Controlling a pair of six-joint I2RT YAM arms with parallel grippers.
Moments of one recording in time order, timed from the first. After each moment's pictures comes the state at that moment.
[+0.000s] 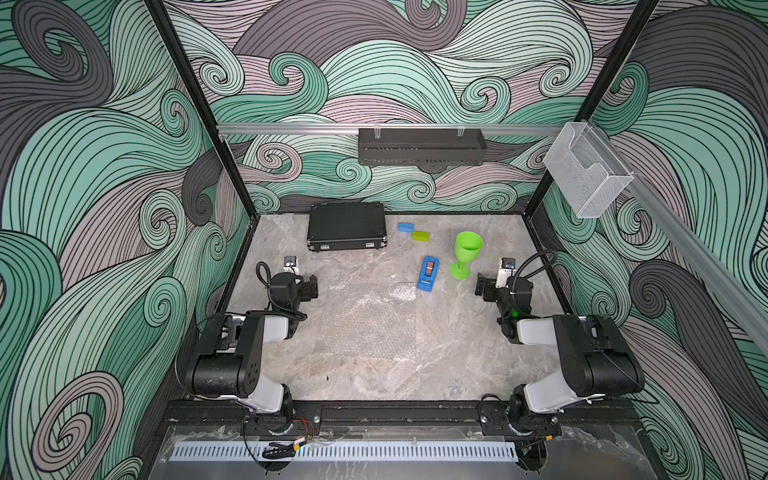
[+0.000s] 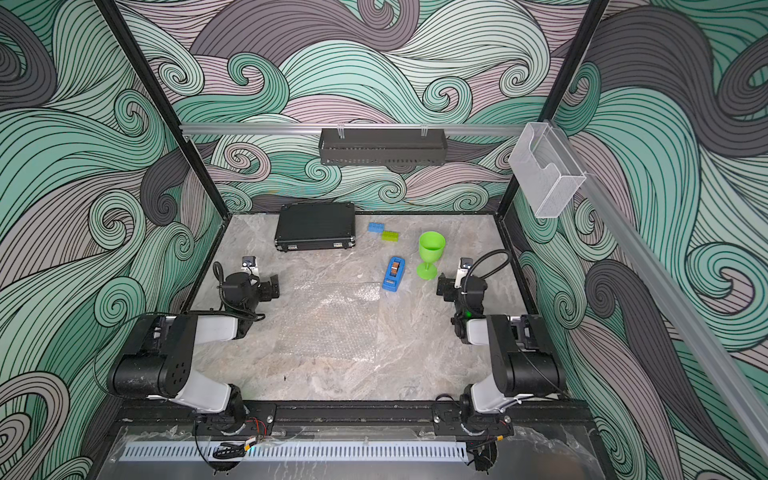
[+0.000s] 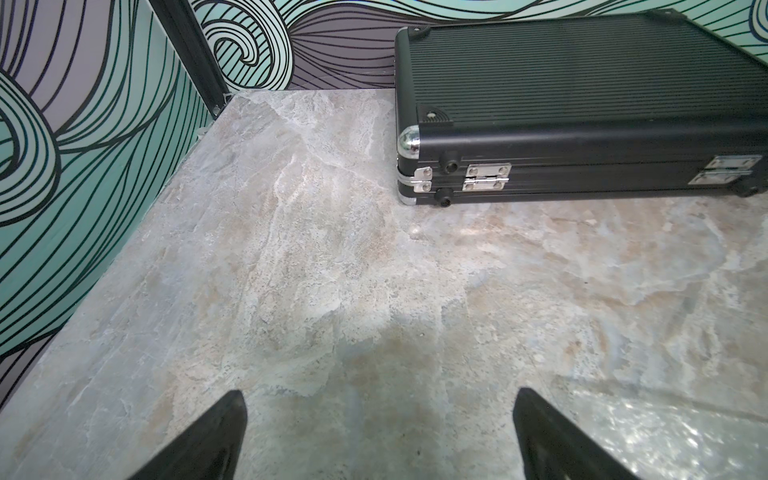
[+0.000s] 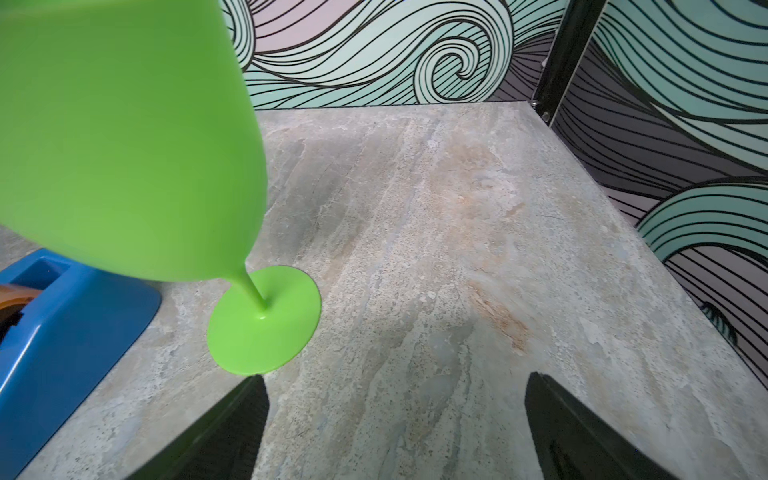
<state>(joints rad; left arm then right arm) 0.00 1.51 0.43 0.61 -0.13 0.02 0.02 1.52 0.38 0.75 0.12 0.00</state>
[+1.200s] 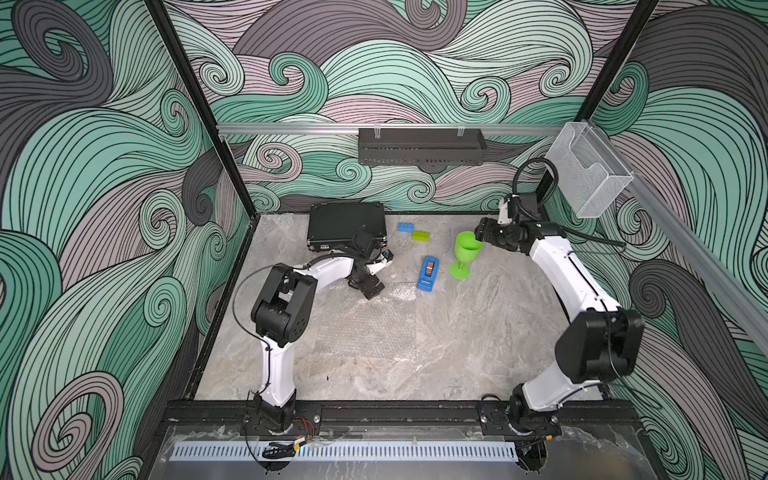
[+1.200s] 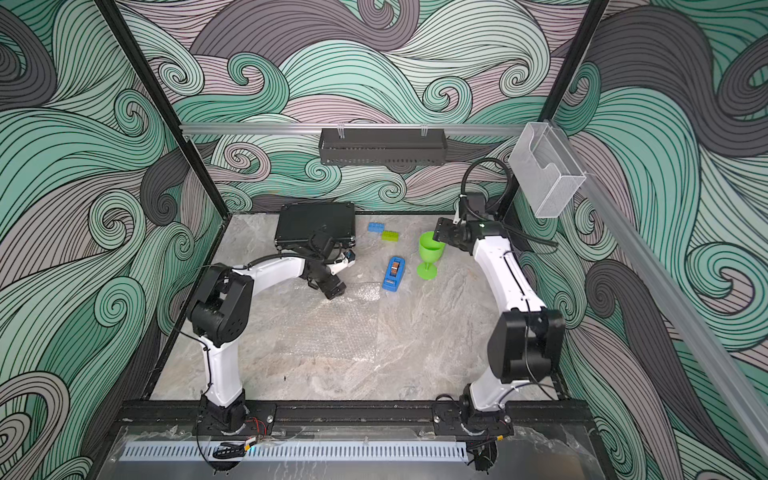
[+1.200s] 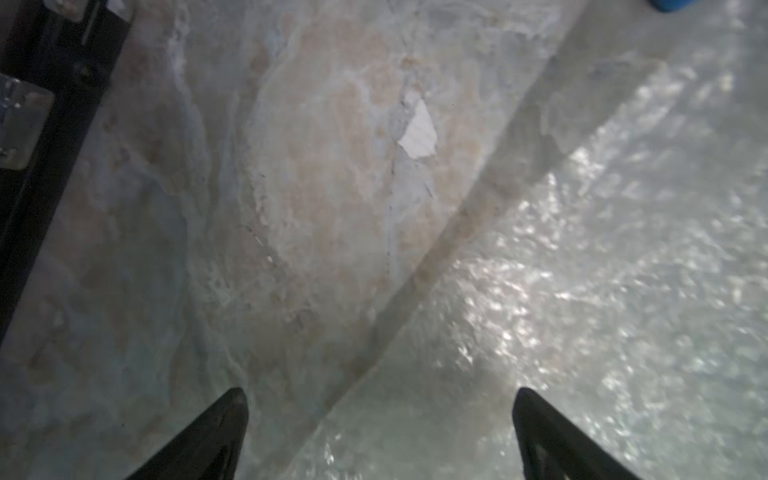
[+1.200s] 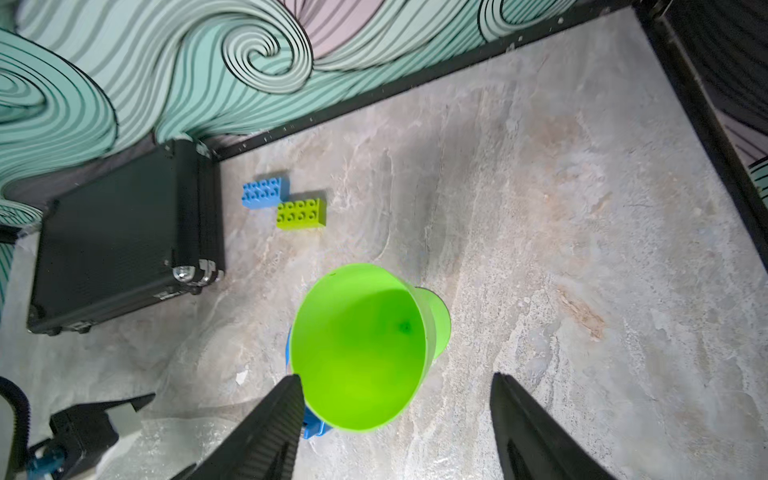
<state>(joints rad) -0.47 2.03 1.44 -0.60 0.03 0.47 0.06 1.67 1.53 -0.72 -0.07 0.31</state>
